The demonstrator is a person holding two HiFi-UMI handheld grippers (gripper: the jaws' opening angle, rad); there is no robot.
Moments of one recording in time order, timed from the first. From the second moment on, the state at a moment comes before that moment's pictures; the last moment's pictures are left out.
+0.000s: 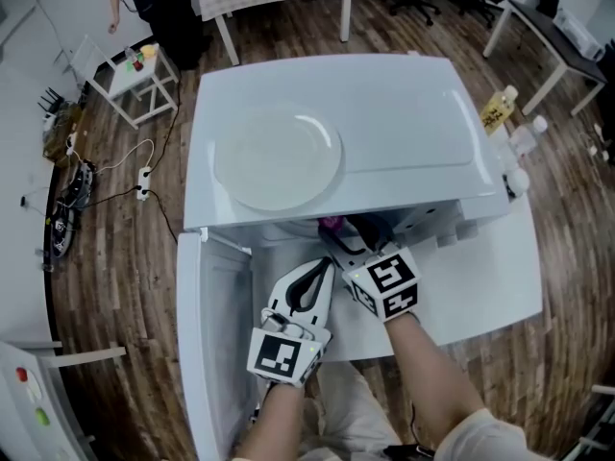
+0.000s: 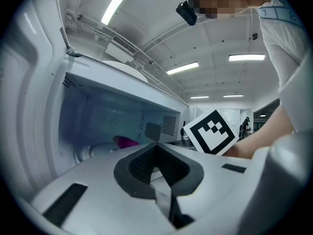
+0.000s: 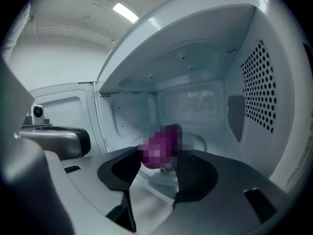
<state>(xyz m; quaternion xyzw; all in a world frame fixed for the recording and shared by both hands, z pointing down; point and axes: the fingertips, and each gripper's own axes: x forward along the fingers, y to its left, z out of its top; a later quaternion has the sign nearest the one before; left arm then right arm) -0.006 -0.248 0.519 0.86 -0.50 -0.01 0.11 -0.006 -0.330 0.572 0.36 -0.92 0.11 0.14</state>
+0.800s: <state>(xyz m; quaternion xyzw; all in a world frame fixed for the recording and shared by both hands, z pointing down) -0.011 -0.255 0.528 0.86 -0.49 -0.02 0.12 -0.003 -0.332 0.579 0.37 -0.91 0.09 0.16</state>
